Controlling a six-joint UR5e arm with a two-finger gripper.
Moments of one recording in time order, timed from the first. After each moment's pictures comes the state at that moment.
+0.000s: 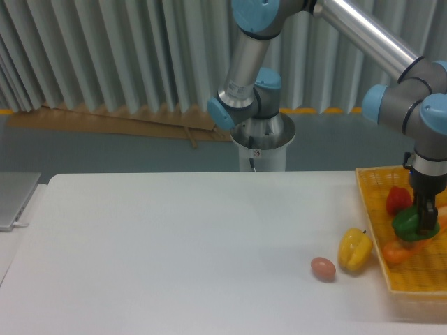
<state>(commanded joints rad) 2.86 -1.95 -1.52 -1.14 1.60 2.44</state>
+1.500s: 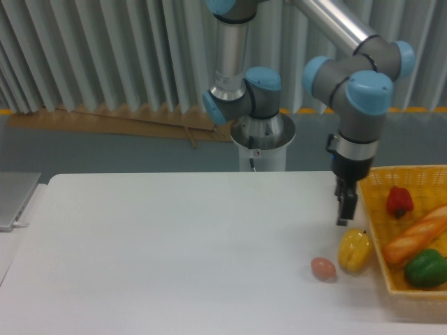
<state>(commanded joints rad) 2.60 -1.75 -1.51 -1.49 1.50 2.11</state>
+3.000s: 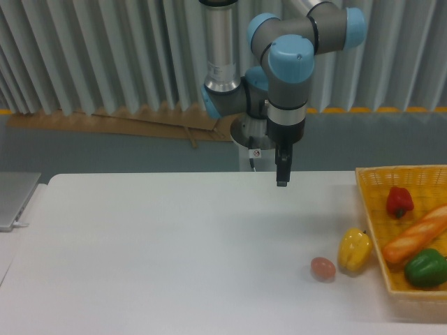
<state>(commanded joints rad) 2.44 -1.67 -1.51 -1.60 1.61 1.91</state>
